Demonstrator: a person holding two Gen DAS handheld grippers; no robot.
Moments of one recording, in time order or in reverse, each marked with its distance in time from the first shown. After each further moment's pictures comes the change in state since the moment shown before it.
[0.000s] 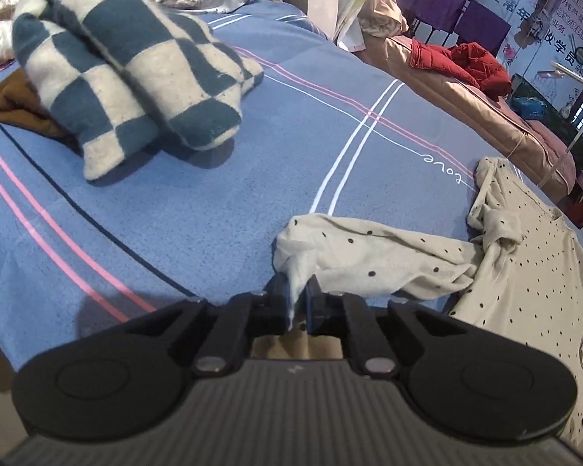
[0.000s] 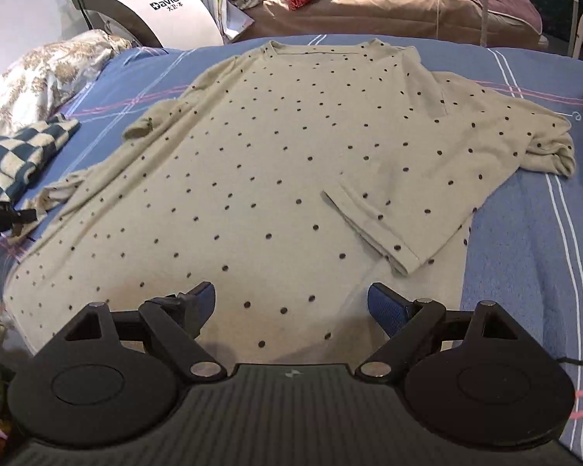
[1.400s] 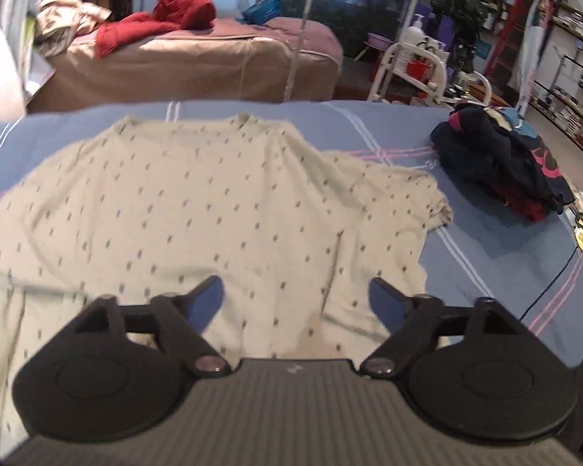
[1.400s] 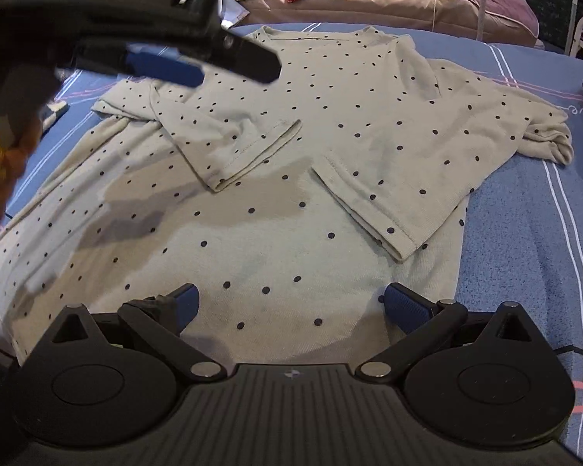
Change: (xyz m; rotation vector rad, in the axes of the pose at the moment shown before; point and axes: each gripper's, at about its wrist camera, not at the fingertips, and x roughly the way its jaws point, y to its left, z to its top) left arm 0.016 -0.336 -0.072 0.625 0.110 -0.457; right arm 0.006 -0.013 -0.003 0.030 -0.002 0.018
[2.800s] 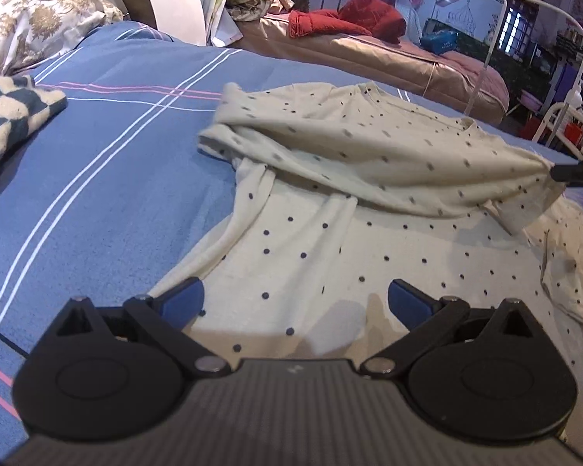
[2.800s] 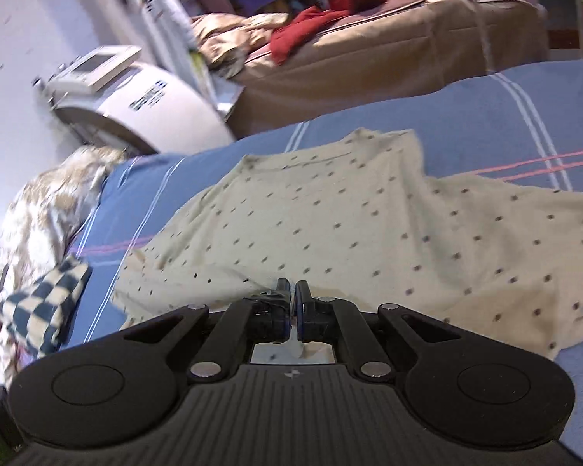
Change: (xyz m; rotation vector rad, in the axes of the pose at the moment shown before) left arm -0.041 0.132 -0.086 -0.321 -0.086 0.369; right arm 0.033 -0.103 0.164 0.323 -0.107 0.137
